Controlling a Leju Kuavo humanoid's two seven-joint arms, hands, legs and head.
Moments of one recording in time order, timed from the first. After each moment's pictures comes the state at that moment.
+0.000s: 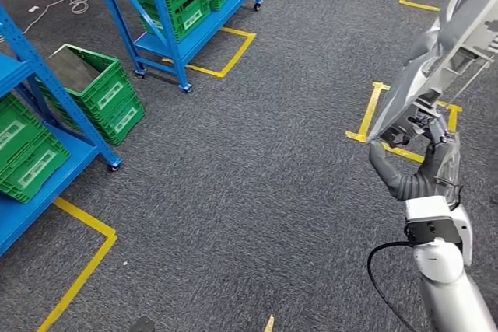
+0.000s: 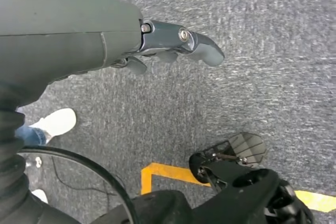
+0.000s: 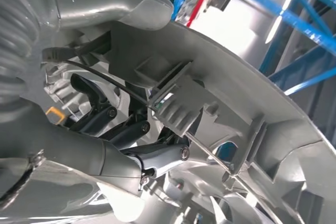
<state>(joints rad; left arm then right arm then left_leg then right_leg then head) -0.04 -0.11 0.76 -0.20 -1.16 0.01 -0.29 -0.23 -0.22 0.17 -1.73 0.34 -0.34 -0.36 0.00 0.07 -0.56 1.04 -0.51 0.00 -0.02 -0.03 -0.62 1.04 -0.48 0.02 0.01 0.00</state>
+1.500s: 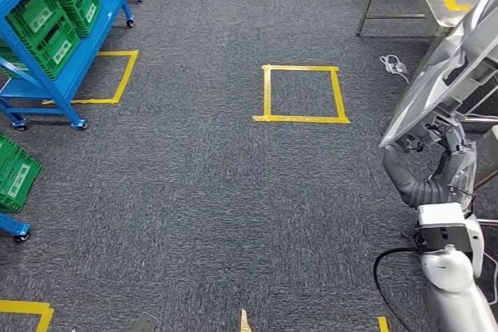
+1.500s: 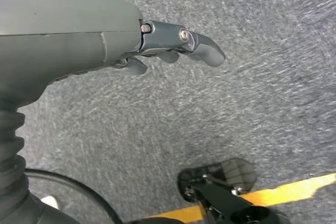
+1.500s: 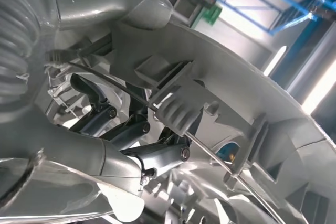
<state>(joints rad) -0.04 -0.11 0.76 -0.20 -1.18 0.12 -0.32 -0.17 -0.21 0.10 -1.77 0.34 -0.35 -0.37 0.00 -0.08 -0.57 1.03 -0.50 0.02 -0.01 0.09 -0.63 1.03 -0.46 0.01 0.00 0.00</state>
